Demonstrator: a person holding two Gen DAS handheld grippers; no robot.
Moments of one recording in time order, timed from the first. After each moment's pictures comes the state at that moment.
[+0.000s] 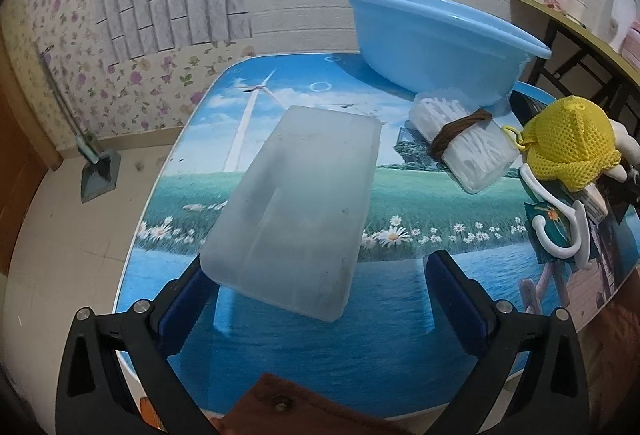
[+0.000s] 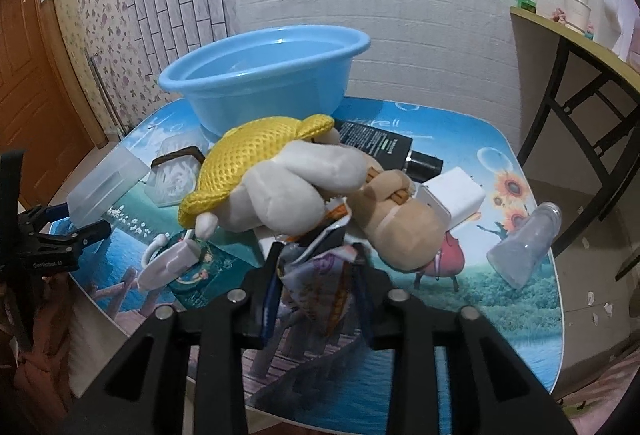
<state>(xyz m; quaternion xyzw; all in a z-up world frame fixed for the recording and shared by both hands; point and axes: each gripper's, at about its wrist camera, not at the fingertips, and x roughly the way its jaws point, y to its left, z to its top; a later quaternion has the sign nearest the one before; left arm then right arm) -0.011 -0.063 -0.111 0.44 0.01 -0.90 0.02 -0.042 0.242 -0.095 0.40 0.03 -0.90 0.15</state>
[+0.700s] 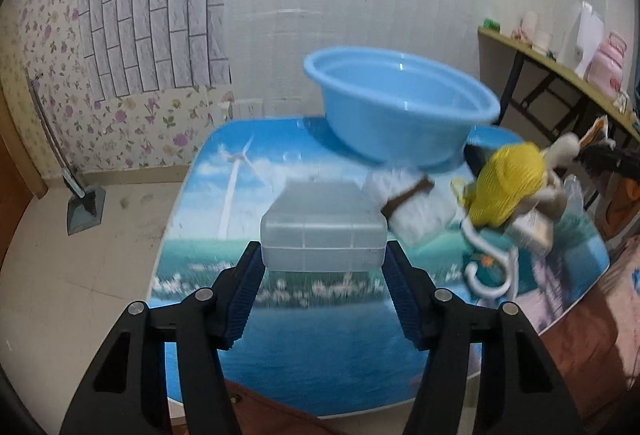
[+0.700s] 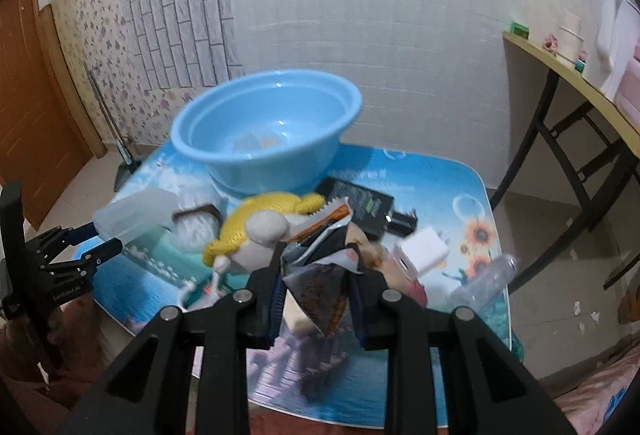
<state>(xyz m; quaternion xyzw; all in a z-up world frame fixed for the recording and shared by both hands) -0.001 -0.057 -0.049 0.37 0.03 -0.93 -0.02 -0.051 0.237 -0.020 0.39 0.03 -0.91 0.15</state>
